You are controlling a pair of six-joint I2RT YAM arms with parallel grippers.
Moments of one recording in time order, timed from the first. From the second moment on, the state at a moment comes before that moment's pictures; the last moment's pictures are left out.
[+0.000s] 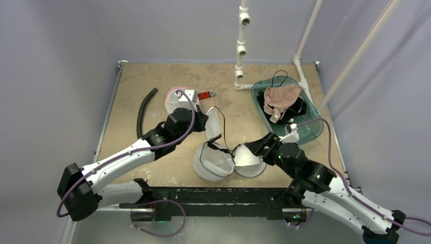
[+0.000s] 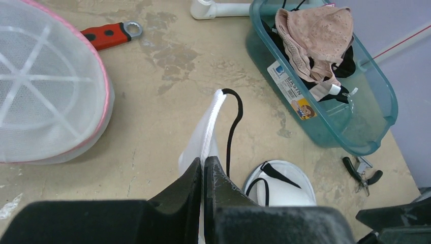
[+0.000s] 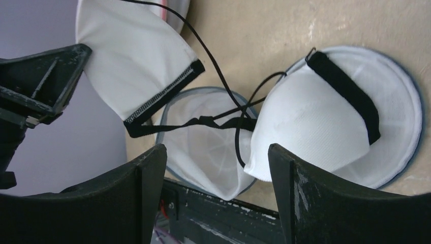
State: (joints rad) left arm -0.83 1.13 0.83 -0.07 -0.31 -0.54; right arm 0.91 0.45 0.53 -0.57 0.36 1.16
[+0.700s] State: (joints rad) left arm -0.84 1.18 0.81 0.04 -0.37 -0.54; right arm 0.91 0.43 0.39 -0.66 0.13 1.60
